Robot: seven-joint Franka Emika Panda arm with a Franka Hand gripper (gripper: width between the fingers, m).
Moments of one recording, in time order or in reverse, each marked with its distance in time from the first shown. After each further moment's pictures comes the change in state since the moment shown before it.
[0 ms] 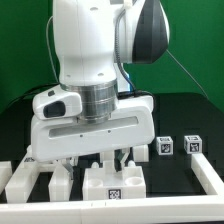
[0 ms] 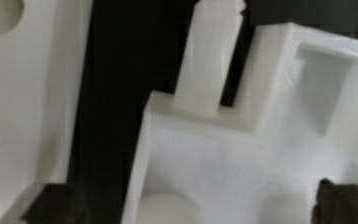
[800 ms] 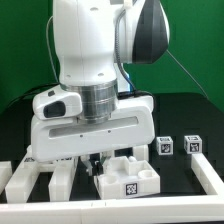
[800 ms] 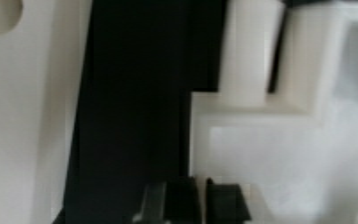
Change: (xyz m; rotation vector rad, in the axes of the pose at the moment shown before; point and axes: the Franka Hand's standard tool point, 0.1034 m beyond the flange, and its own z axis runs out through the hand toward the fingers) arm 0.000 0.000 0.000 -0.001 0.002 0.000
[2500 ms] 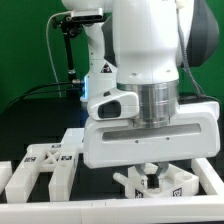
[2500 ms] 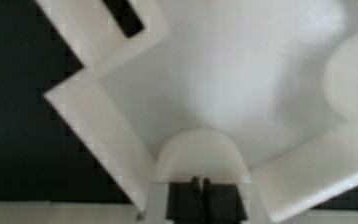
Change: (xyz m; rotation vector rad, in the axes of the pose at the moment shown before) arm 0.077 -0.076 -0.004 -0.003 0.107 0.176
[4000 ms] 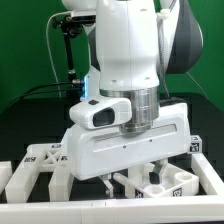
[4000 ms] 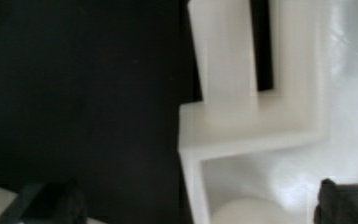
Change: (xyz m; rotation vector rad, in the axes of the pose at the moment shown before) arm -0.017 0.030 0.009 -0.010 0.004 -0.387
